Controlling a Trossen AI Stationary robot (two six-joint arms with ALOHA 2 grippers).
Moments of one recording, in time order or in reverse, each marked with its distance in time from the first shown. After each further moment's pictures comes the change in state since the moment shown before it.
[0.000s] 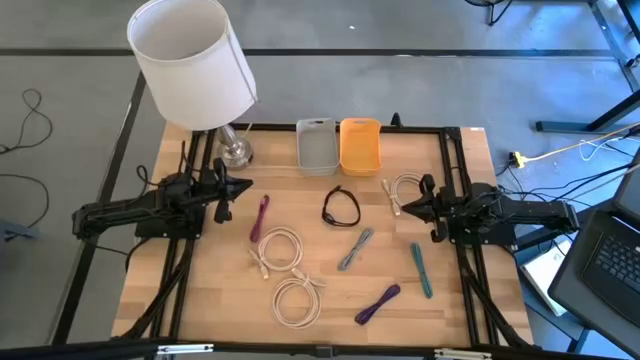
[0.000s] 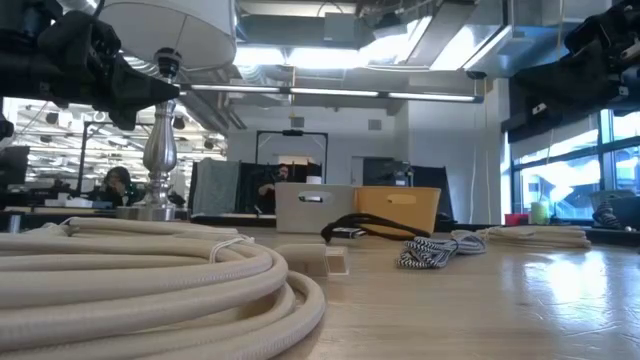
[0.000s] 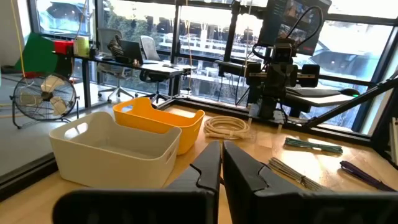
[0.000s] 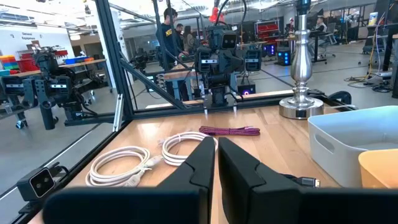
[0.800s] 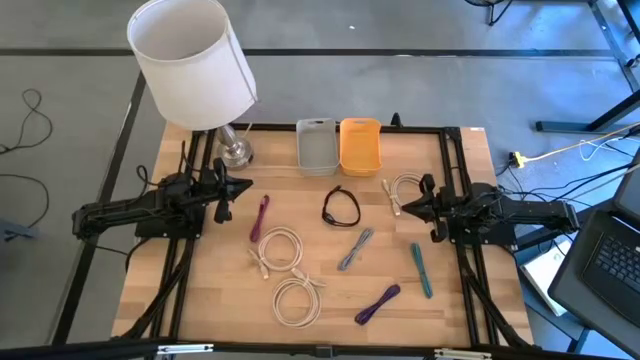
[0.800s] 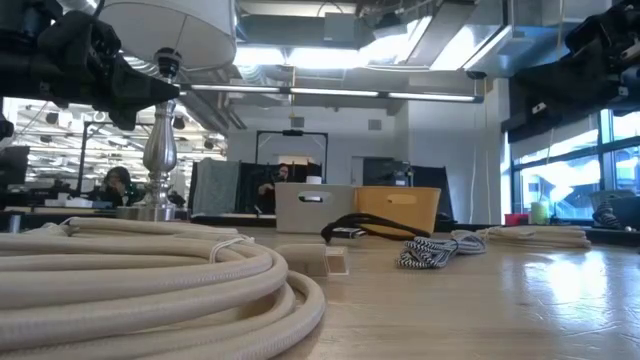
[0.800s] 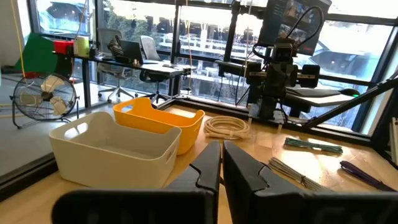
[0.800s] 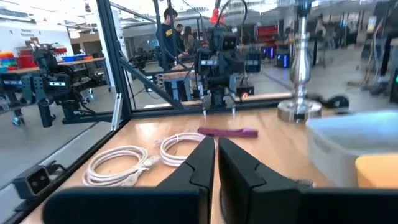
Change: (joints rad) left arm 0.000 0.000 0.000 0.000 0.000 0.000; right arm 0.000 0.000 0.000 0.011 0.002 -0.032
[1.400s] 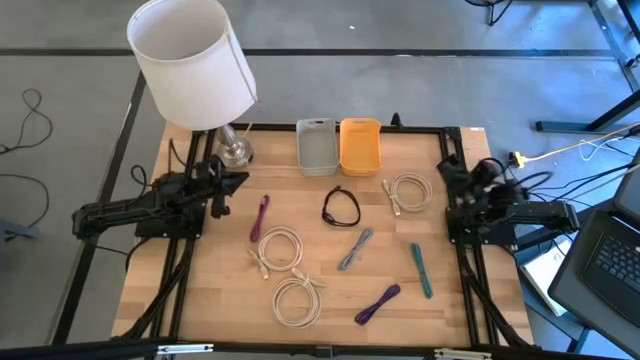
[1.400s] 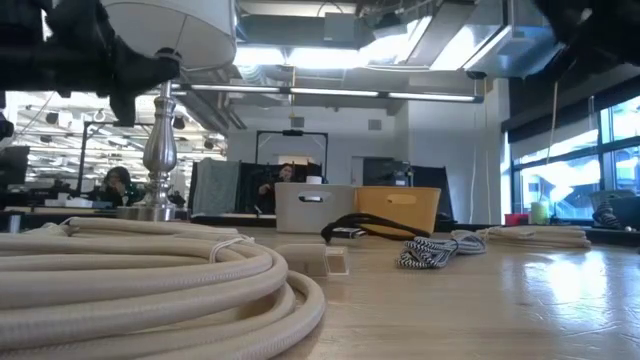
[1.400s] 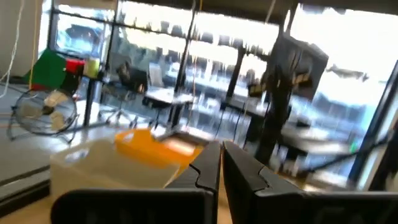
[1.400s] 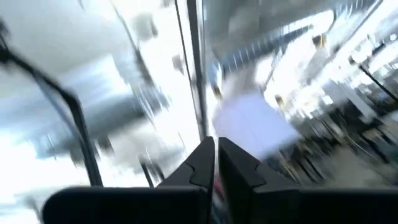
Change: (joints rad) left arm 0.000 0.000 0.000 0.167 -0.060 -0.115; right arm 0.000 0.003 0.000 0.700 0.340 0.345
